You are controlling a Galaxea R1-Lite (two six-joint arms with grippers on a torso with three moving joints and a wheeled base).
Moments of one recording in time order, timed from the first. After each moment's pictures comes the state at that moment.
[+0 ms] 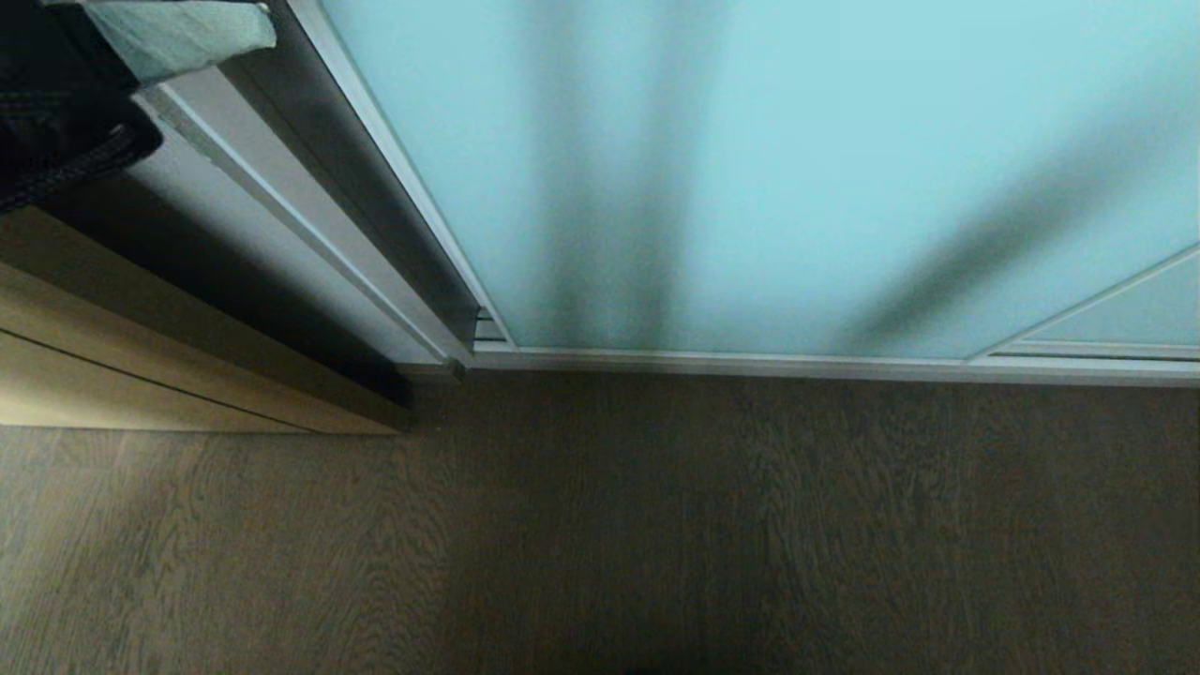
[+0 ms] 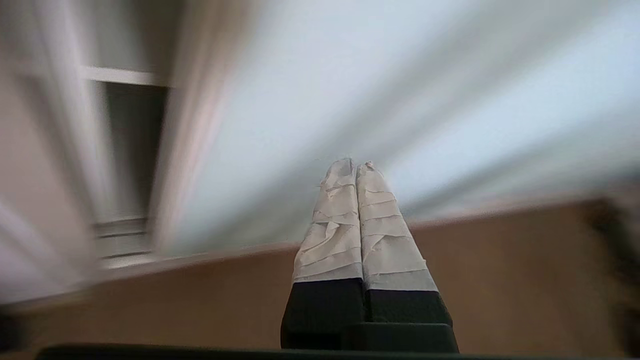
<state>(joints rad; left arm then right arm) -0.38 1.15 -1.08 -0.37 -0.17 -0.23 0.00 0.00 0.00 0.00 0.02 -0.03</state>
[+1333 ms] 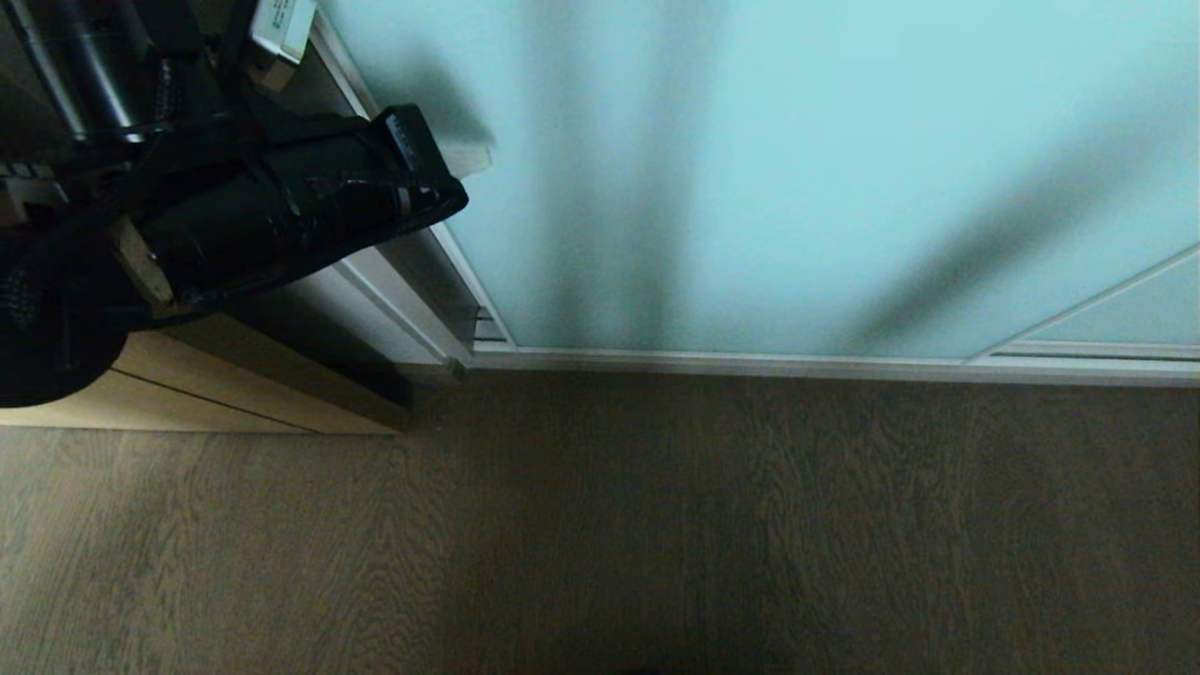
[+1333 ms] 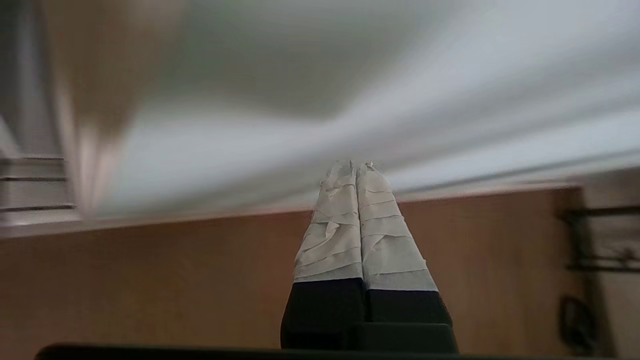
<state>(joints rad) -0.35 1.61 -1.26 -0.49 -0.19 -0.38 0.00 0.00 0.00 0.00 0.02 -0.03</state>
